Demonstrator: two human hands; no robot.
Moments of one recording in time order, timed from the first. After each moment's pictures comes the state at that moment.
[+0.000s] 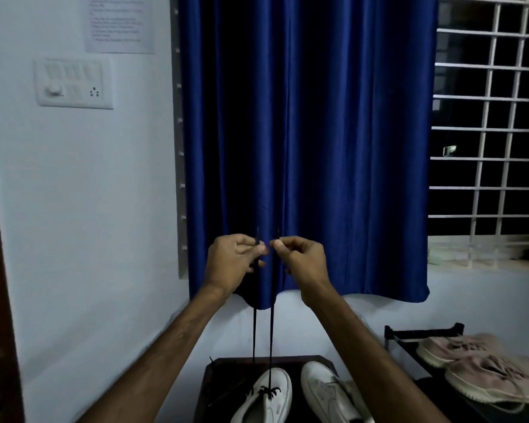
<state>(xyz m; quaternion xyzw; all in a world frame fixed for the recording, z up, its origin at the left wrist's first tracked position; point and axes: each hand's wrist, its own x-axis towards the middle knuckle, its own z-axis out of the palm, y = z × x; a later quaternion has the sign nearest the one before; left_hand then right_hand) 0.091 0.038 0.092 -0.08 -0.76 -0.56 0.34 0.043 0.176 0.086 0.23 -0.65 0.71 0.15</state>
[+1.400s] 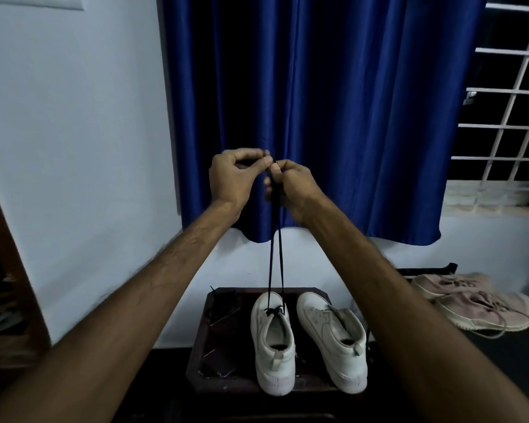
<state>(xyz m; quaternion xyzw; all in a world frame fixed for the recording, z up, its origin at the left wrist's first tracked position) 0.055 0.041 0.094 -0.06 -0.71 -0.55 0.43 0.029 0.159 0.101 0.22 -0.62 0.75 -0.03</state>
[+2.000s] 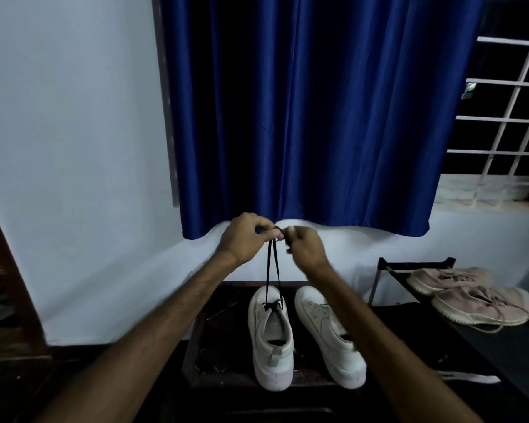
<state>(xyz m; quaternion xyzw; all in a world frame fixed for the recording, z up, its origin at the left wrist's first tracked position) 0.047 0.041 -0.002 -0.07 -0.88 -0.40 0.23 -0.003 0.181 -0.031 0.16 -0.81 0.55 0.10</state>
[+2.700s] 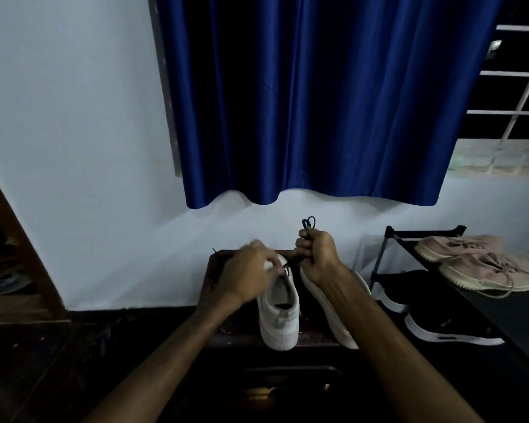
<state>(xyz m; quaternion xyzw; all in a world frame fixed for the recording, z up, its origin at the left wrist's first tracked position) 0.094 0.056 -0.095 -0.03 -0.96 -0.24 0.16 0.021 0.191 -0.080 -0.05 -0.46 0.87 -0.16</state>
